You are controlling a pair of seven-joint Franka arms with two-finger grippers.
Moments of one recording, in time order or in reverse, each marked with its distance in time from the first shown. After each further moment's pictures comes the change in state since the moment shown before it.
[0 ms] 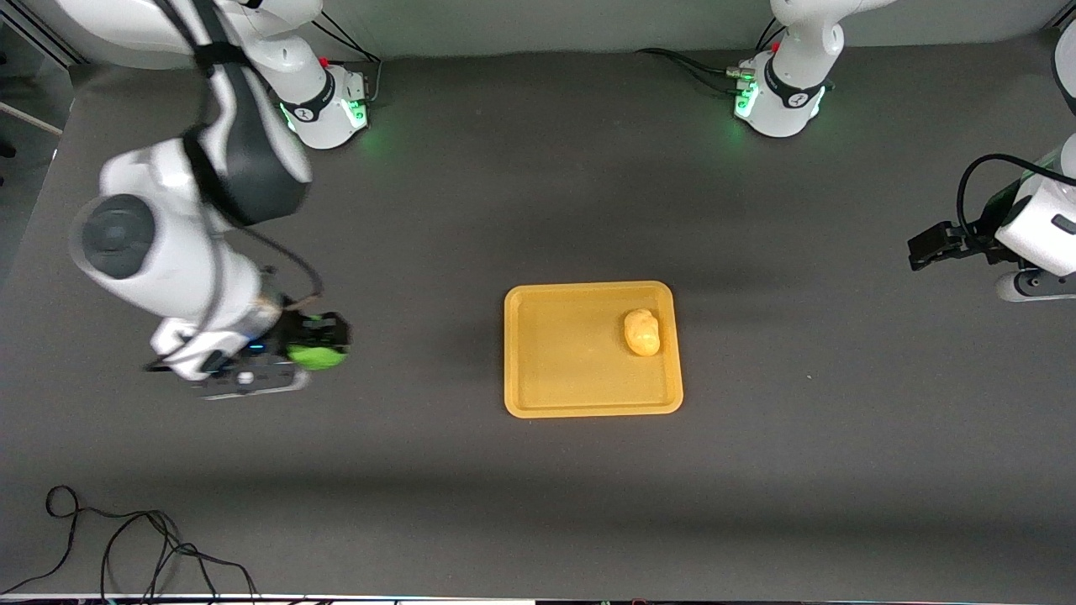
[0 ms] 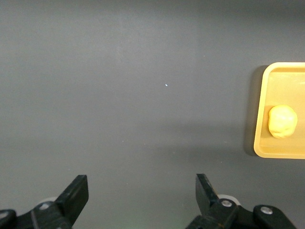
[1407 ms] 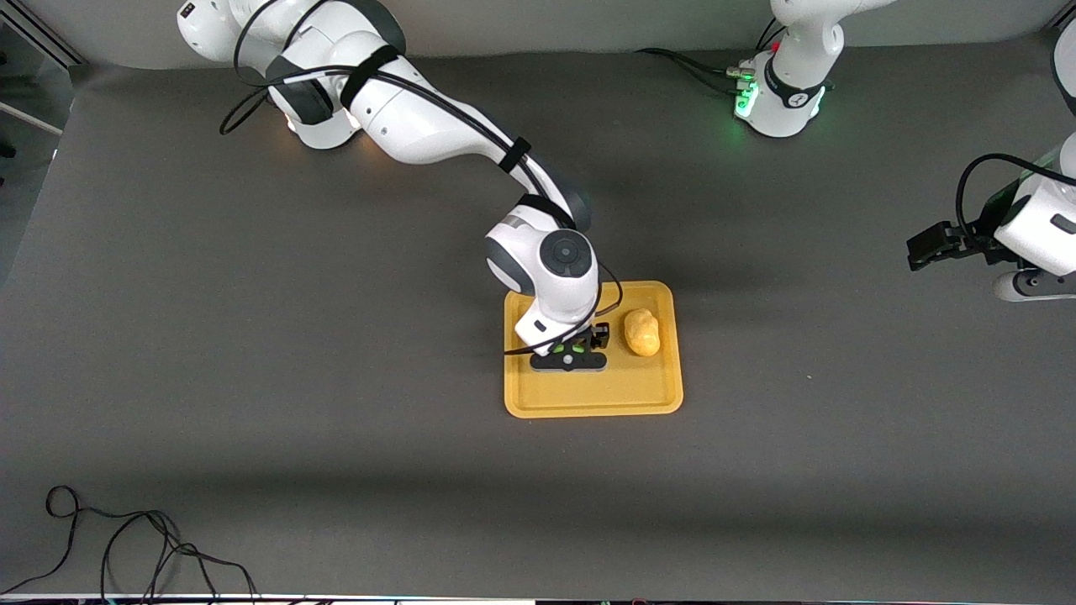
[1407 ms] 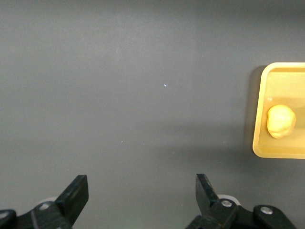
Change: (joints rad) left arm 0.000 0.000 -0.003 0.001 -0.003 0.001 0.000; right arm 0.417 0.658 -0.020 0.408 -0.098 0.323 0.520
